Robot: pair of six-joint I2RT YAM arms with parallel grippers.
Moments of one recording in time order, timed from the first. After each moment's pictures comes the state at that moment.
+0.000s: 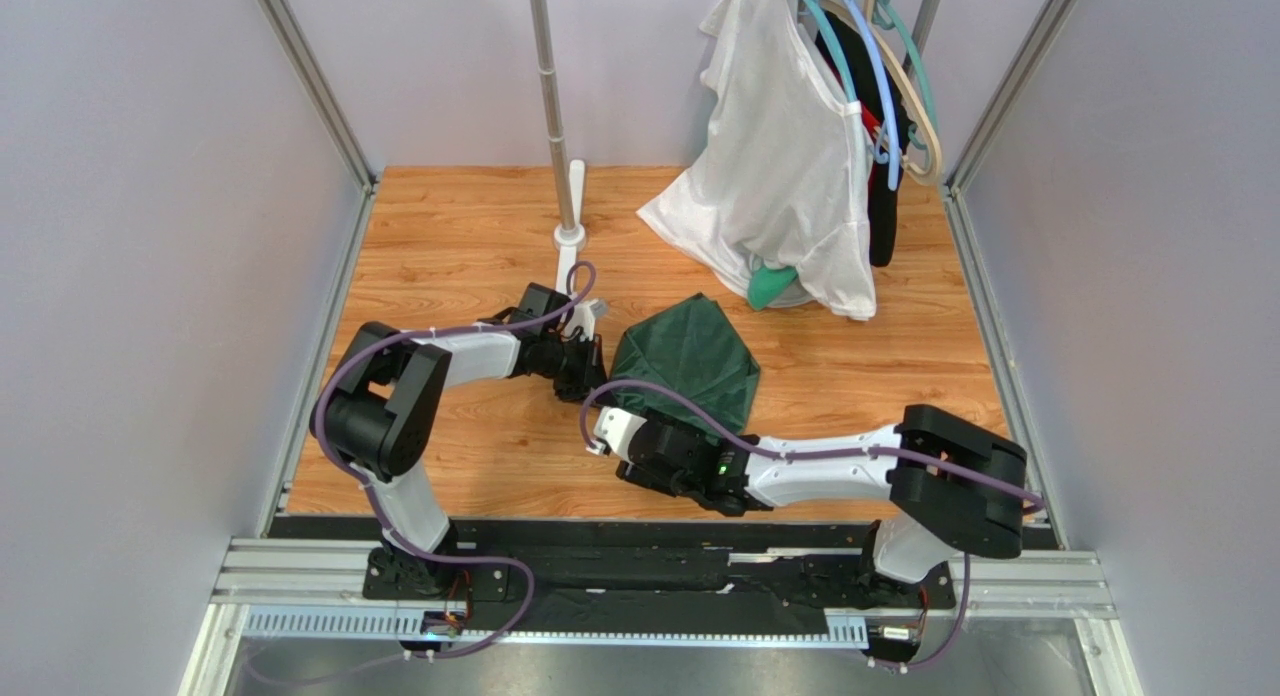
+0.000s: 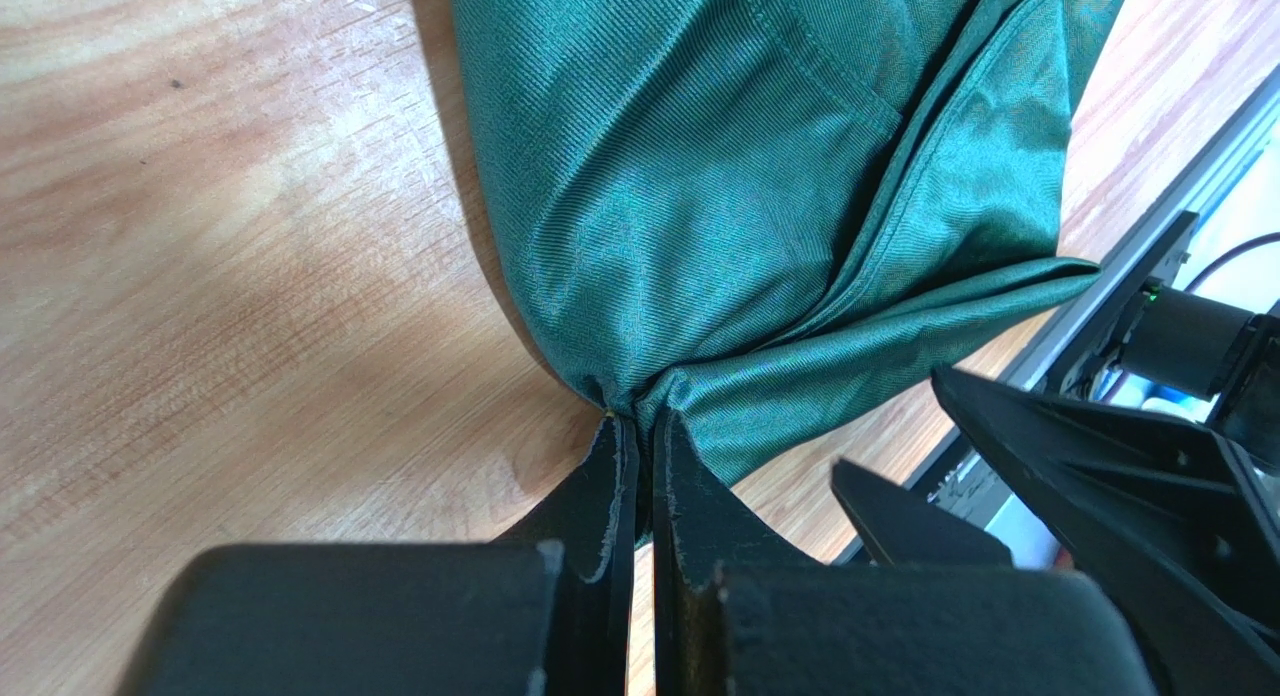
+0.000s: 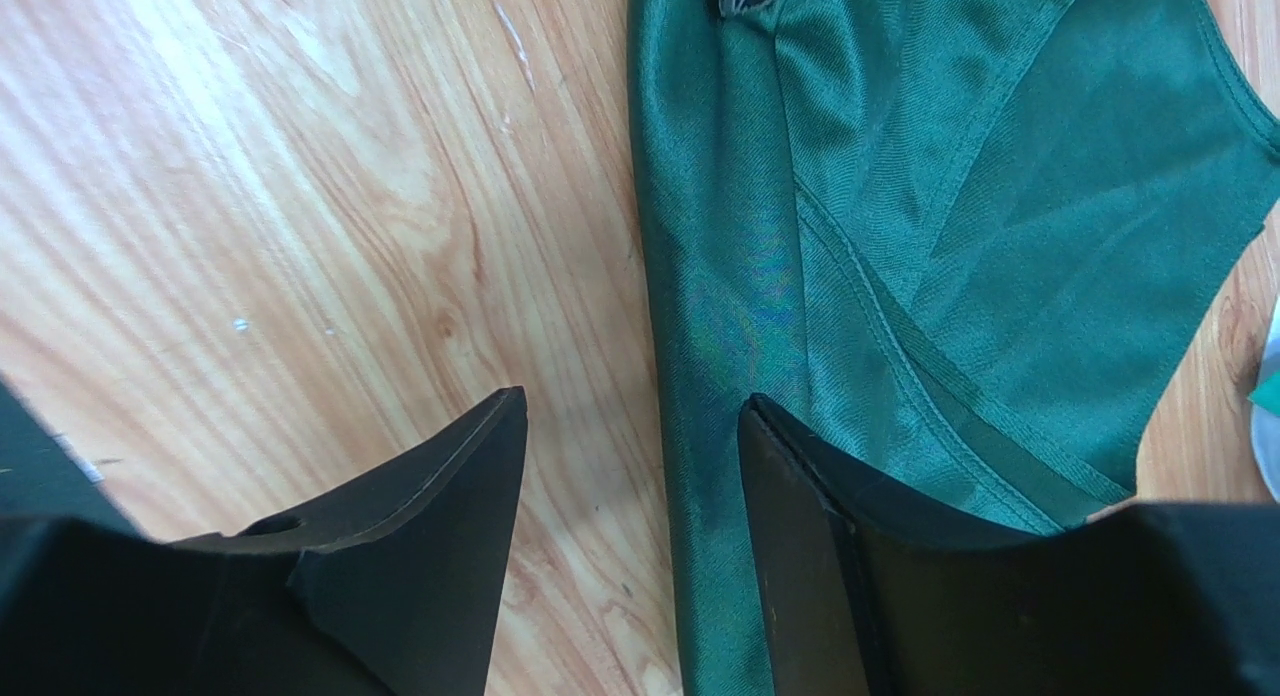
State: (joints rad) left arm -0.43 1.76 0.87 -0.18 0.61 -0.36; right arm 1.23 1.54 0.72 -0.04 0.39 -0.16
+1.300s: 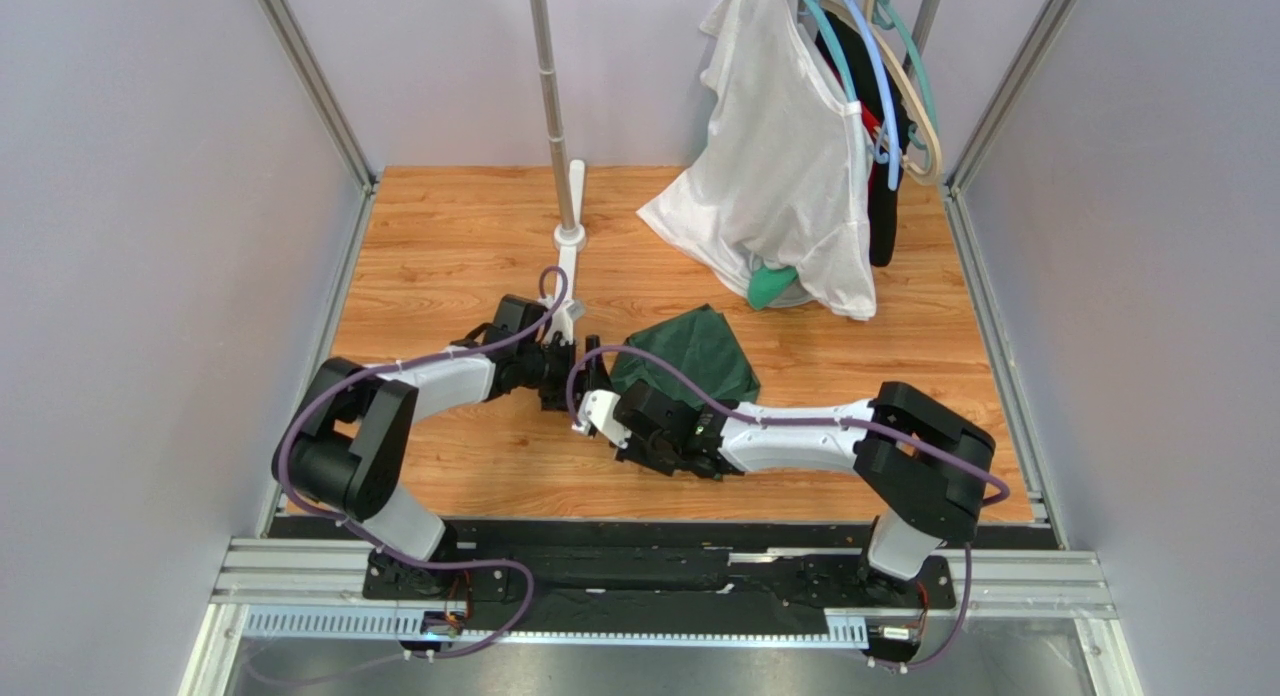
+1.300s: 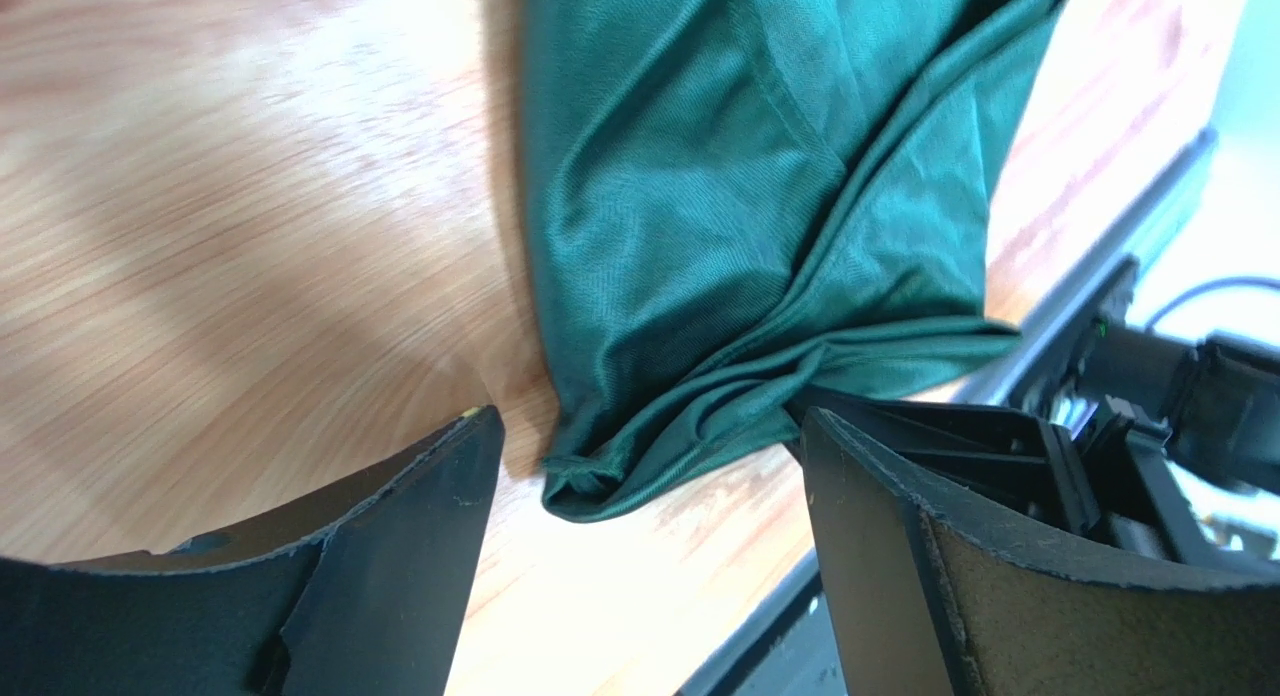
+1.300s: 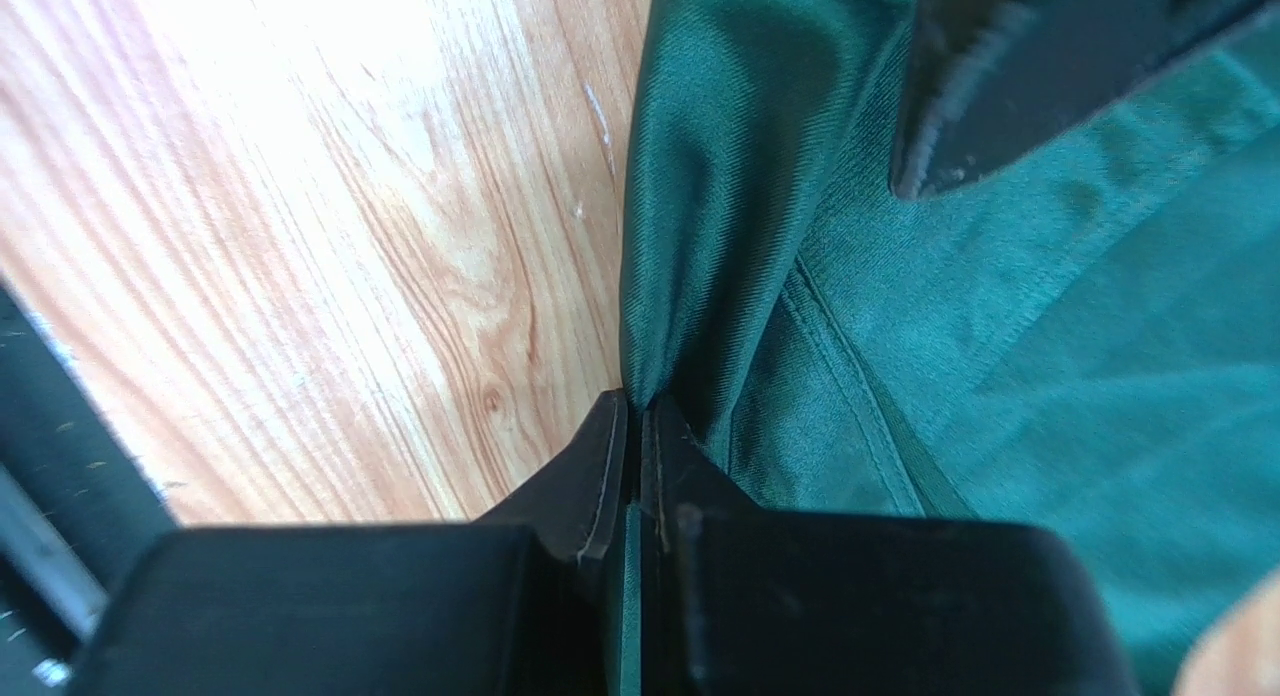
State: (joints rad) left arm -0.39 1.58 0.72 -0.09 0.59 -0.44; right arm 1.13 1.67 0.89 -0.19 0.13 -0.22
